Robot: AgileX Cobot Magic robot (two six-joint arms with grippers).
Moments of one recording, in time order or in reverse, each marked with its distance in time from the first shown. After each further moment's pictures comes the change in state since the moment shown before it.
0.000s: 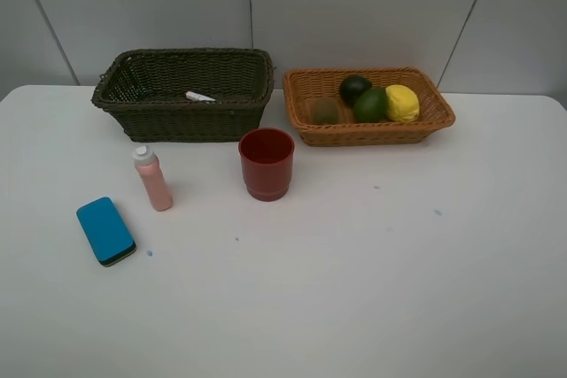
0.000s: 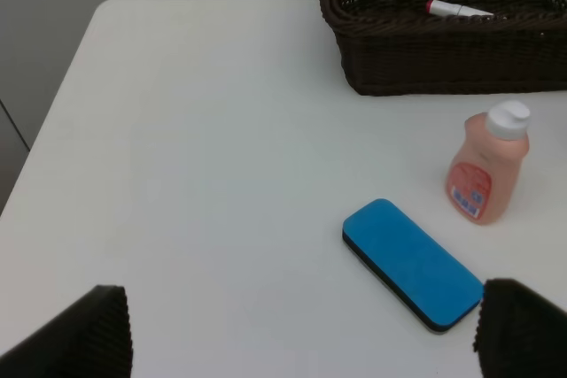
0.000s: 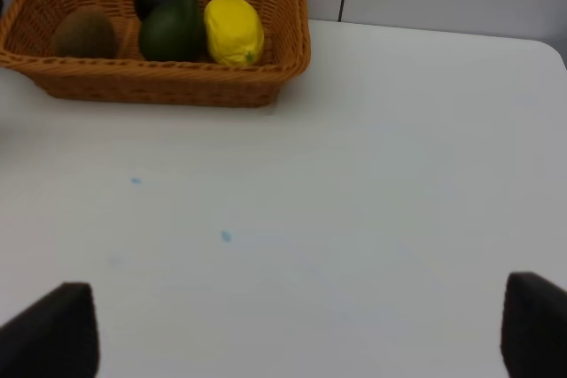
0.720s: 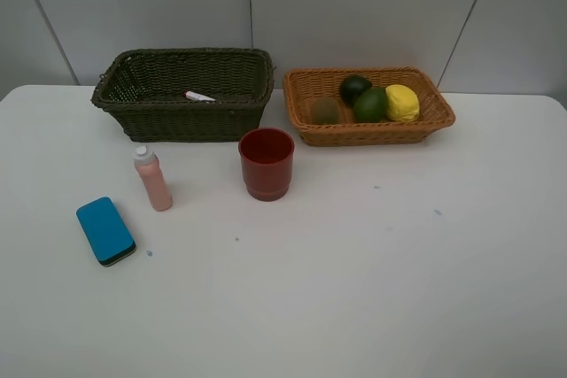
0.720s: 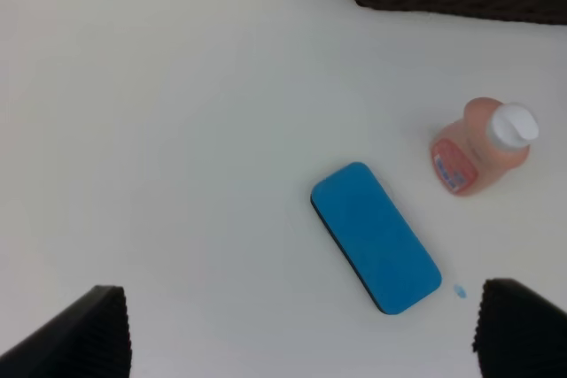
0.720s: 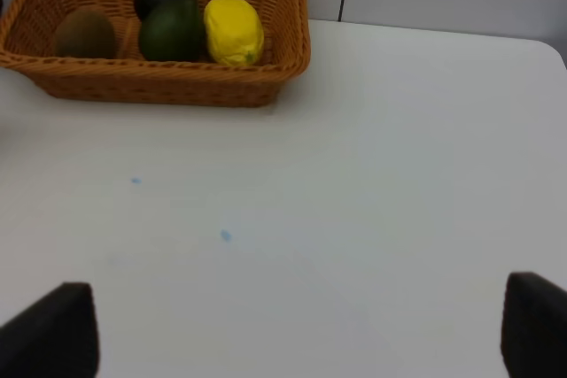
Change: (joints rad) left arm 0.000 0.830 -0.337 -0.044 -0.039 -0.173; right arm 0.000 0.000 0.000 0.000 0.000 0.000
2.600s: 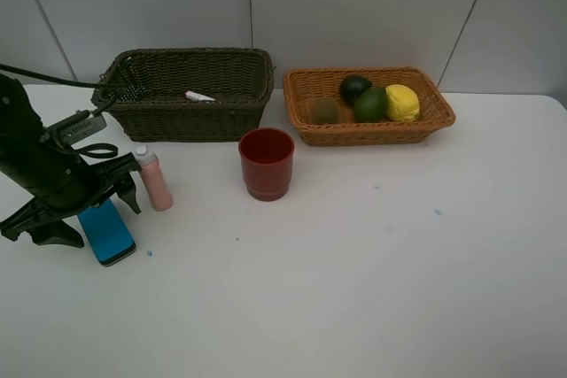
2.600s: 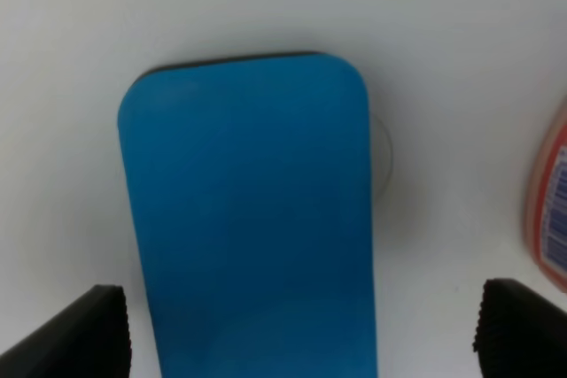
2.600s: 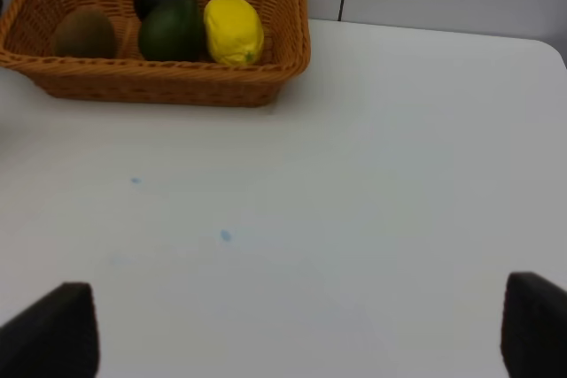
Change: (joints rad) left arm -0.089 0.887 0.204 -0.305 -0.670 -0.319; right arm 0.000 0.000 0.000 0.000 0.000 0.000
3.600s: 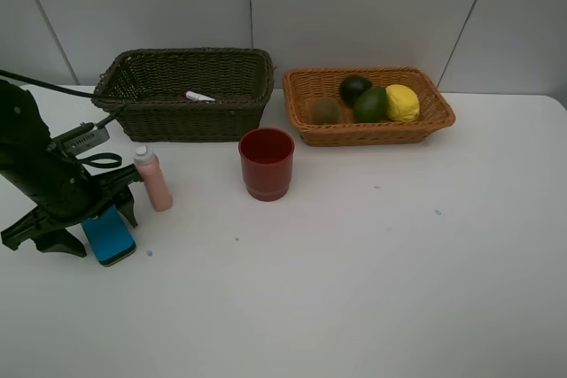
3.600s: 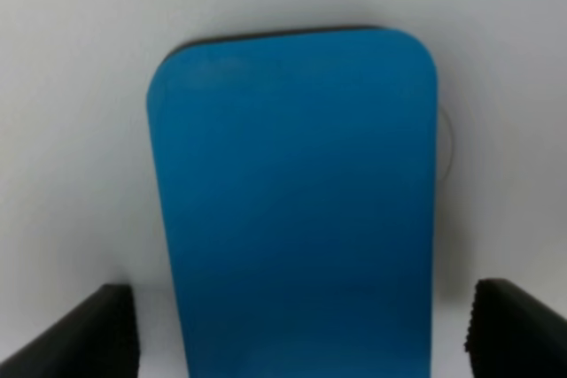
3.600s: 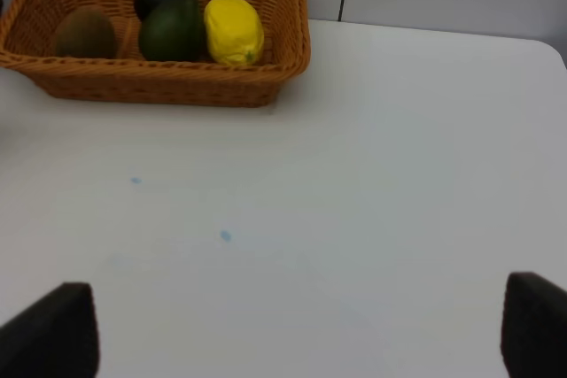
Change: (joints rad) left arm 0.000 0.055 -0.002 0.004 0.010 -0.007; right arm 0.000 0.000 0.000 0.000 0.000 0.000
